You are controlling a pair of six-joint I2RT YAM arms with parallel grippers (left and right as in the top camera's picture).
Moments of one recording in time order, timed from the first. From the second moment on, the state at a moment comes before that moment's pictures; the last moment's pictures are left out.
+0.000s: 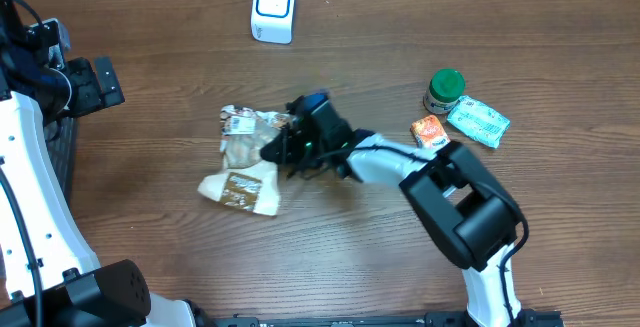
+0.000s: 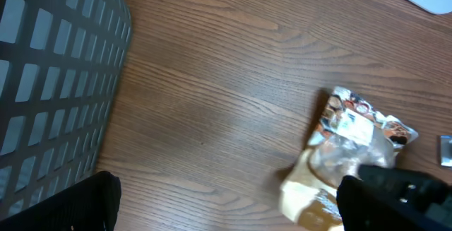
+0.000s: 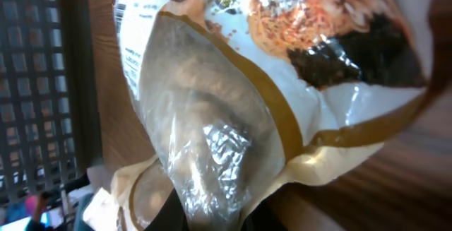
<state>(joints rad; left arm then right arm) 0.39 1.68 1.95 -1.43 0.07 0.00 0.66 2.13 1.22 0.07 -0.55 0.85</state>
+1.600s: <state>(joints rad) 0.39 1.68 1.95 -1.43 0.07 0.00 0.64 2.11 1.30 -0.31 -0.63 0.71</state>
